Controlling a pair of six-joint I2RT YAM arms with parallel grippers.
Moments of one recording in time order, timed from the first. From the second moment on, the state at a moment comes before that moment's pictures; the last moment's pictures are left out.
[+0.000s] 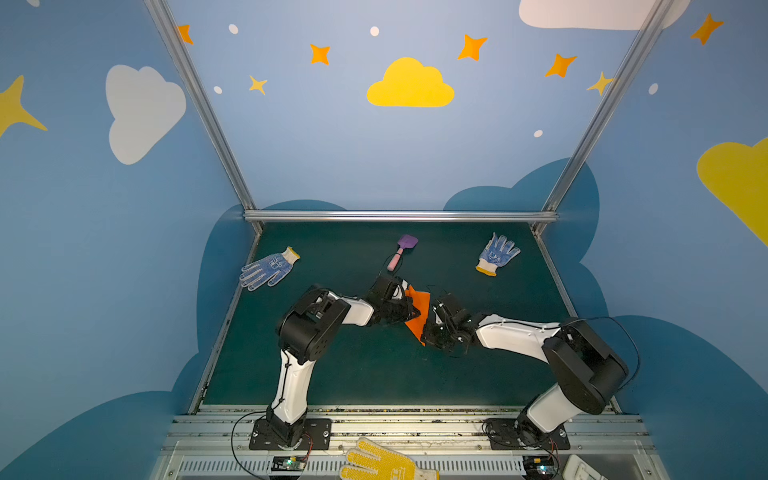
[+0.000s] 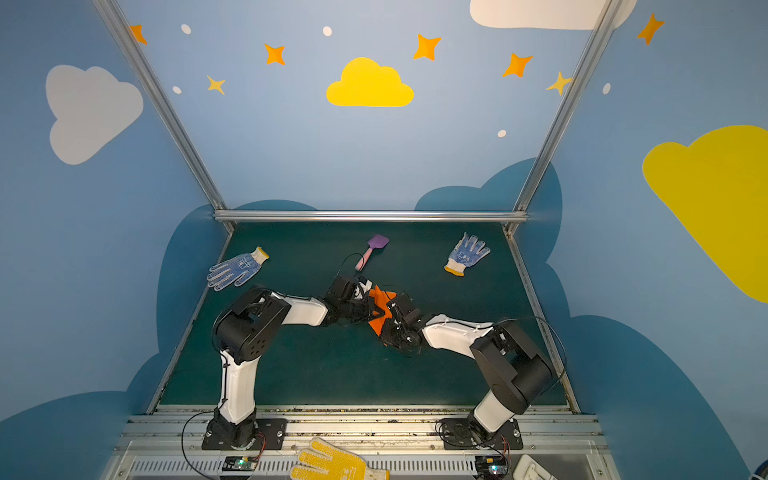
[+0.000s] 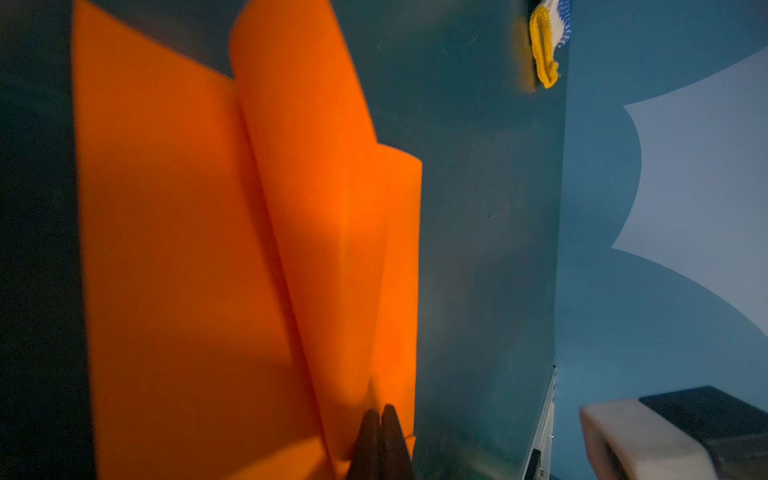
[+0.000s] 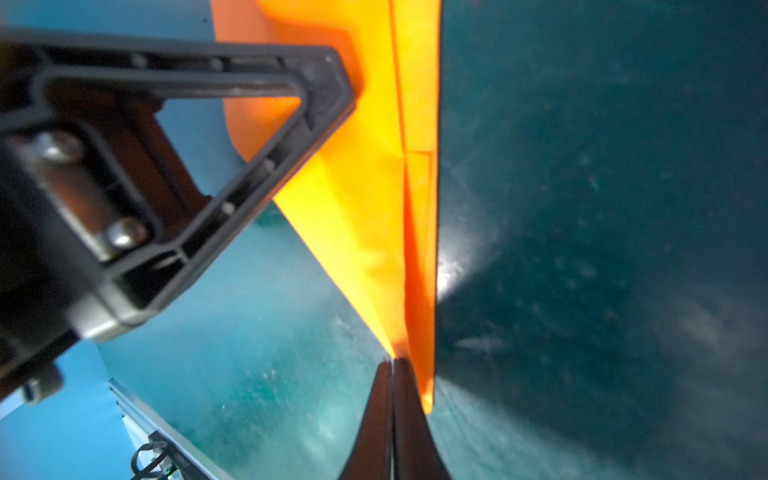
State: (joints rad) left arm -0.60 2.06 1.04 0.26 0.52 -0.84; right arm 0.74 1.61 0.77 -0.21 -0.21 0.97
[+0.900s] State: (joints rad) left arm -0.59 1.88 0.94 0.15 0.57 -0.84; right arm 0.73 1.60 0.70 -0.11 -0.21 0.99
